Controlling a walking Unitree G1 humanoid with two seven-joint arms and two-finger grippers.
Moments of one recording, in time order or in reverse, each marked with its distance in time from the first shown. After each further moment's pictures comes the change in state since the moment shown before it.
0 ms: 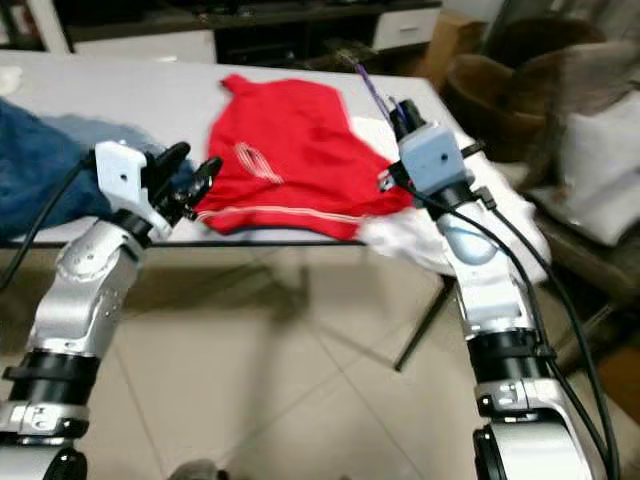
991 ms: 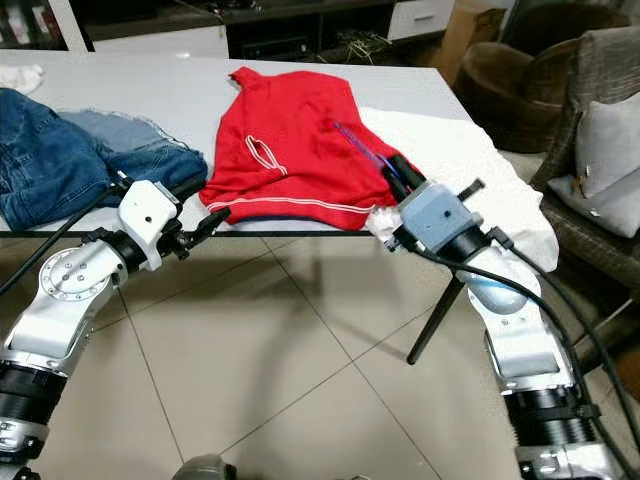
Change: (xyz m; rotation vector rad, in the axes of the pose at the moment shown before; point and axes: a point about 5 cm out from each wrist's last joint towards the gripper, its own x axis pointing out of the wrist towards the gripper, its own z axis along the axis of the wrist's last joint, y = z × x) left arm -0.020 -0.004 -0.019 0.330 0.153 -0.258; right arm -0.047 0.011 0.003 -0.158 -0.004 0.249
